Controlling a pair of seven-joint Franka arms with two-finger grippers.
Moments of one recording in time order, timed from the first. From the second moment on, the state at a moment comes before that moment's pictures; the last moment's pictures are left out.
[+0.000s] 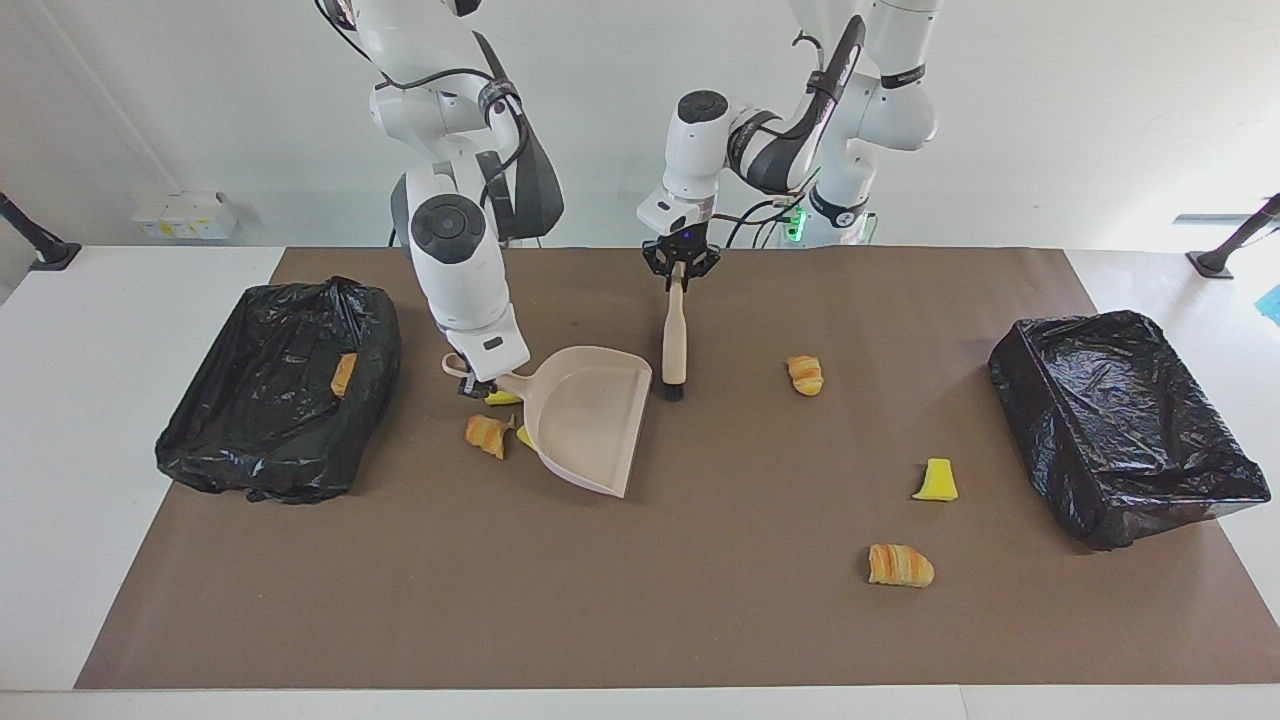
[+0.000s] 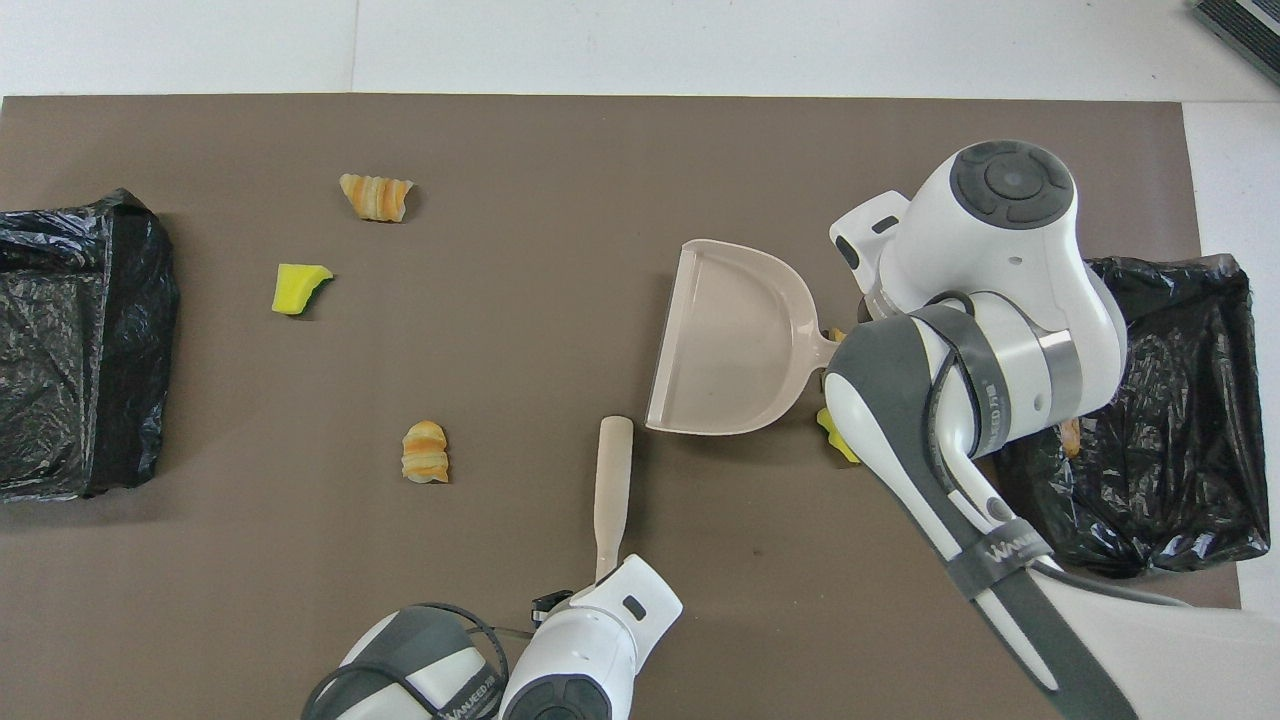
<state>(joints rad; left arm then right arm) -0.54 -0.13 -0.36 -2.42 -0.04 2.33 -0.81 0.23 0.24 0.05 -1.75 -0.05 1.83 -1.03</state>
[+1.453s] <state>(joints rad) 0.20 0.17 -0.35 -1.86 0.22 2.11 0.07 0.42 0.31 0.05 -1.79 -0.14 1.95 -0.83</state>
